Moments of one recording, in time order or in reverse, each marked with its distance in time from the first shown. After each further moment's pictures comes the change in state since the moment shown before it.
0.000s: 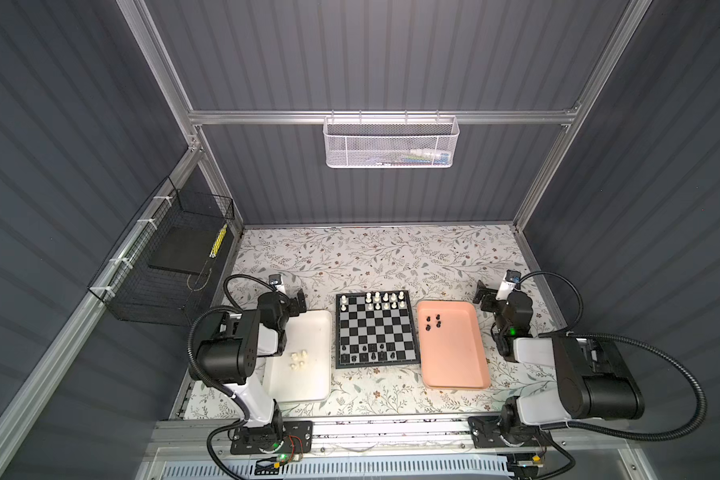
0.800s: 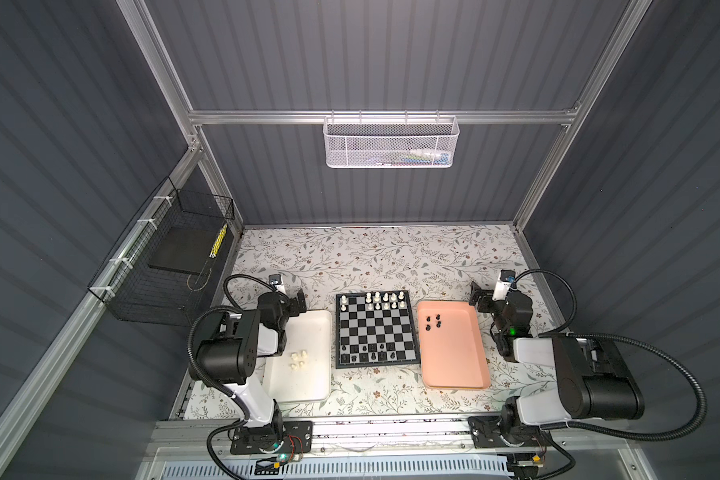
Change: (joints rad) left arm 0.000 0.000 0.000 0.000 0.000 0.000; right arm -0.002 0.000 0.000 -0.003 -0.096 -0.026
